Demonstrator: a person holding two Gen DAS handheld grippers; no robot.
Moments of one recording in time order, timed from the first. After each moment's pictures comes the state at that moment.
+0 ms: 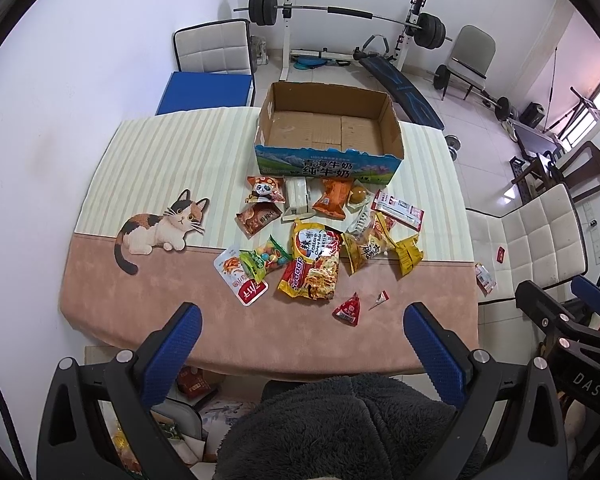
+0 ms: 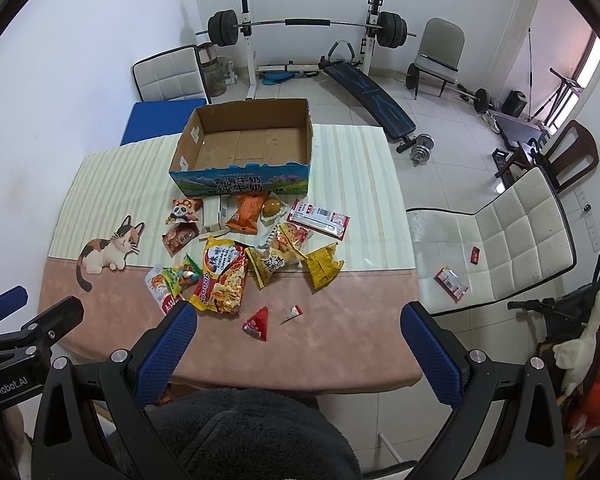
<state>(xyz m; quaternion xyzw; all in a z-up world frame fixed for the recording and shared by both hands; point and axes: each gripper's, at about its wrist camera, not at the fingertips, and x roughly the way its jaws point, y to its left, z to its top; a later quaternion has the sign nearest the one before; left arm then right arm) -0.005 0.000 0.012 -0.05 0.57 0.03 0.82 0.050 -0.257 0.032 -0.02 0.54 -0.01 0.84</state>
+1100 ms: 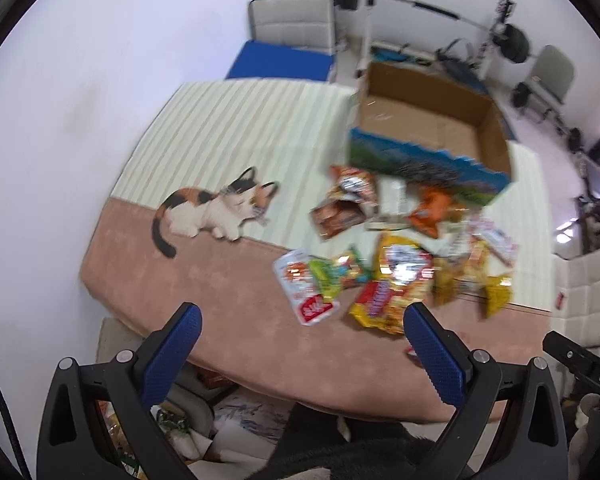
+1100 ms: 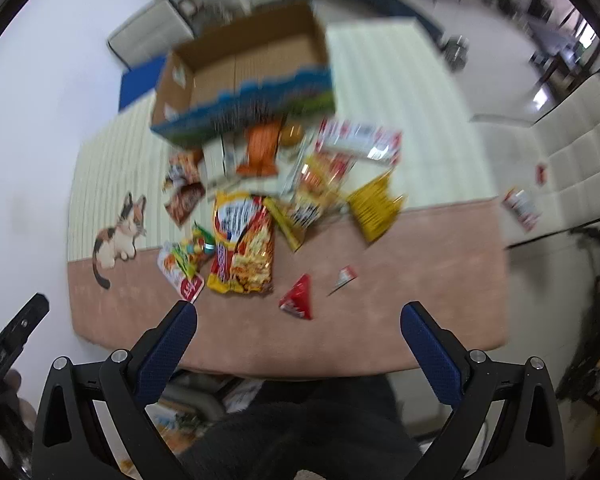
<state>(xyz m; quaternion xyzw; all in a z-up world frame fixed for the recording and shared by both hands) 0.038 0.079 -0.094 -0.05 0.58 0.17 0.79 0.132 -0.267 -0.141 0.11 0.66 0.03 0.74</state>
